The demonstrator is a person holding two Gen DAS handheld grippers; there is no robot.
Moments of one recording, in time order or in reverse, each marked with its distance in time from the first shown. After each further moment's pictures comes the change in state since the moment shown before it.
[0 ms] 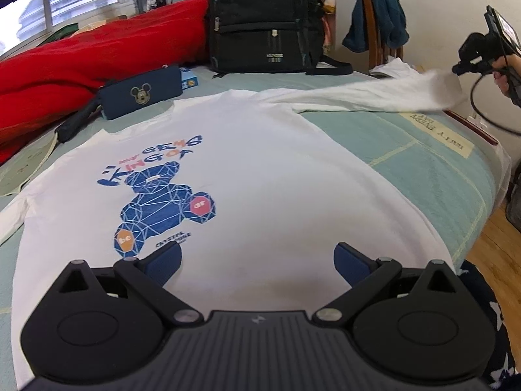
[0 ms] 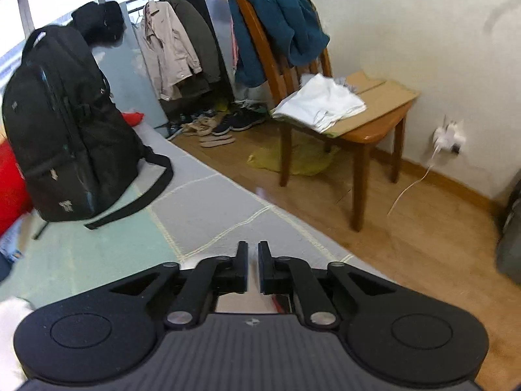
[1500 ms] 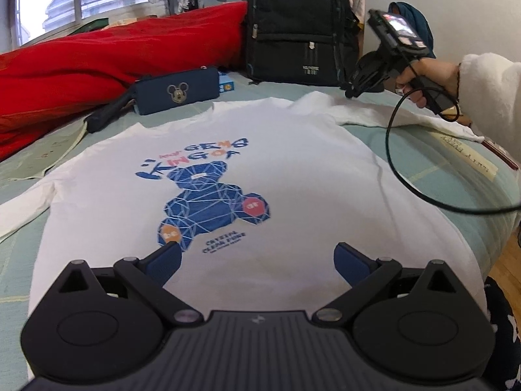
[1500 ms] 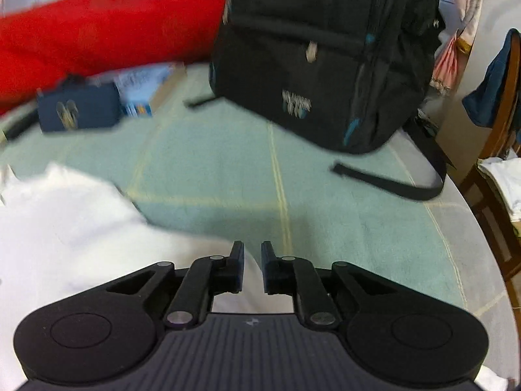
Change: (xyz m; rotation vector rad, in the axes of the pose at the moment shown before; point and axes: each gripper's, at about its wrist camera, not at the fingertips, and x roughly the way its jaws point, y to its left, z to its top) left arm -0.005 0.037 -0.009 -0.087 -0.054 0.052; right arm 0.085 0.304 -0.071 -0.623 0.173 0.328
